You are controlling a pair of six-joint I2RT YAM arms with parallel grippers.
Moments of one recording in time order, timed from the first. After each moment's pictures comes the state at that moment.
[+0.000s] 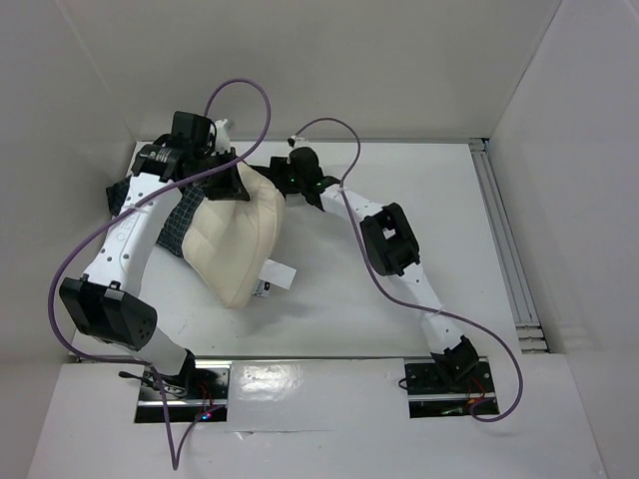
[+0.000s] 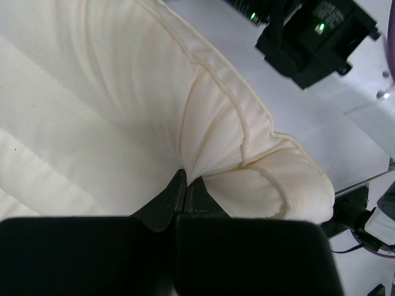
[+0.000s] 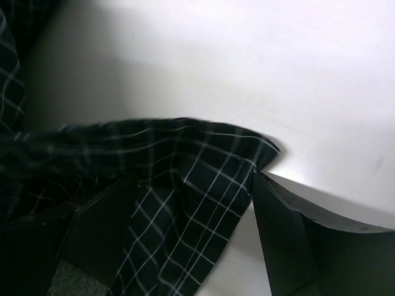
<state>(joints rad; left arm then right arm) -0.21 1.56 1.72 -1.04 0.28 -0.32 0.56 2.69 2.26 -0.02 -0.14 0.49</state>
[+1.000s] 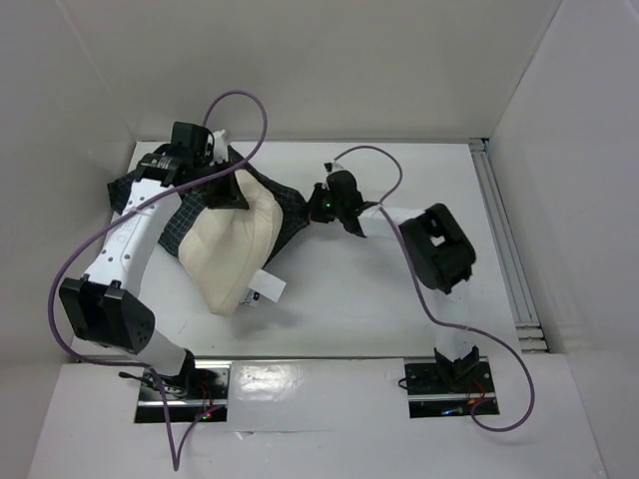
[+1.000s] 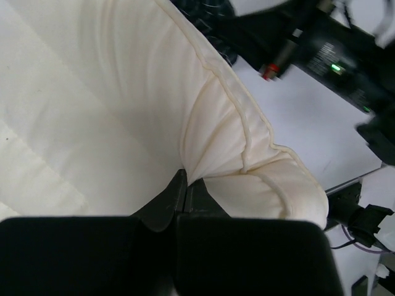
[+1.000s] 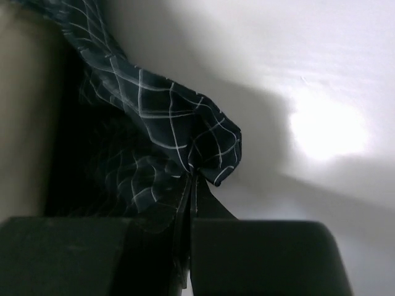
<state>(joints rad) -0.17 1.53 1.61 -0.99 0.31 -0.33 0.55 2.15 1.37 0.26 -0.20 0.67</state>
